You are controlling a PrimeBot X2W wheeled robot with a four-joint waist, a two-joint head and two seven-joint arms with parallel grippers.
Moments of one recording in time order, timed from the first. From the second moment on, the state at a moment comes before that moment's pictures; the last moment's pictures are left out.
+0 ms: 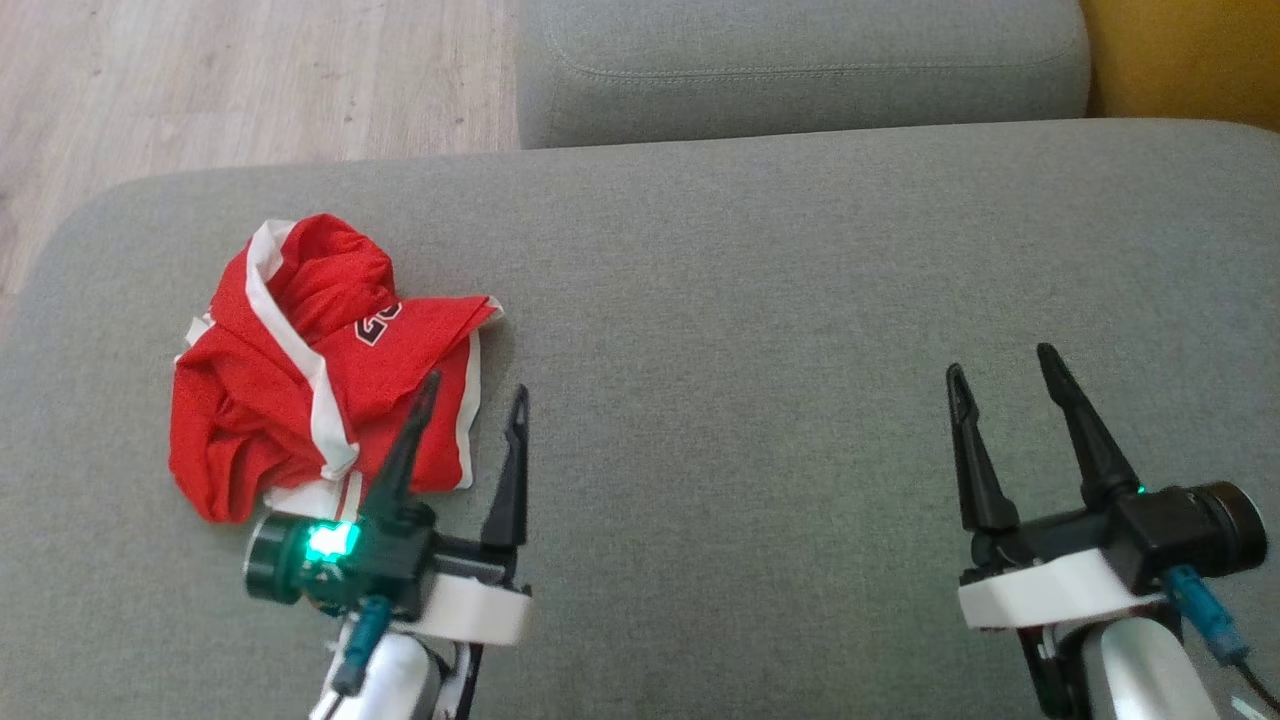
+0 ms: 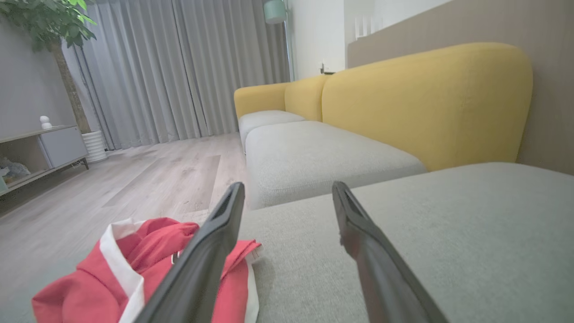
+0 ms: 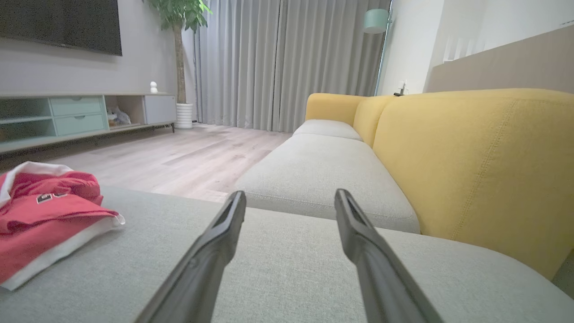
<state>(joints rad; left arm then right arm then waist) -0.16 0.18 -0.49 0.17 -0.19 0.21 -0.22 0.00 -0.04 0.06 0.04 -0.07 0.12 -0.23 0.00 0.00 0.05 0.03</state>
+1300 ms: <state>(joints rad) -0.08 0.05 -0.26 0.23 -0.20 0.03 -0.25 0.01 -0.04 0.04 0.15 0.17 0.12 -0.25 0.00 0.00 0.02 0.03</state>
